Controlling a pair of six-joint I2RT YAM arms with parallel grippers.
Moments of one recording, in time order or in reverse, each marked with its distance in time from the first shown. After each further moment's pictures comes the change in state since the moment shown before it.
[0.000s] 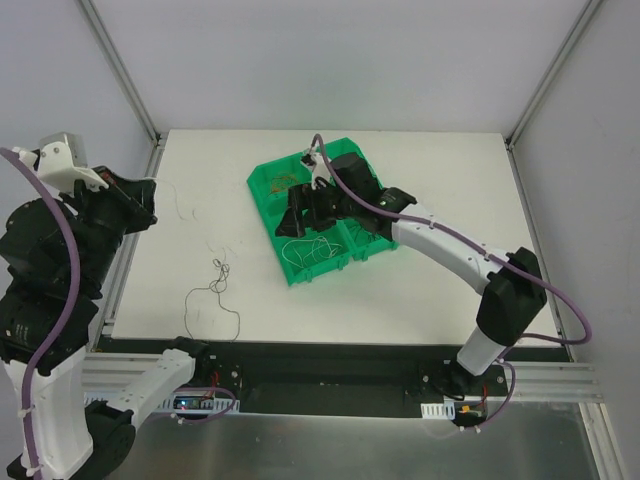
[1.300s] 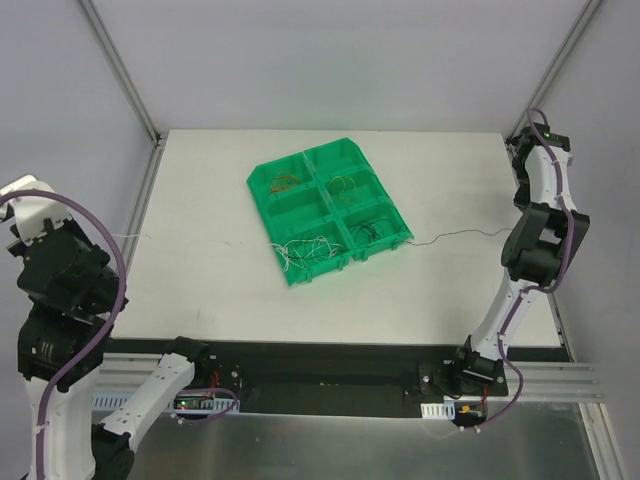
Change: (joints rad) left arm 0.000 -0.188 -0.264 0.202 -0.920 0.486; right arm -1.064 0.405 0.482 -0.868 1.043 -0.139
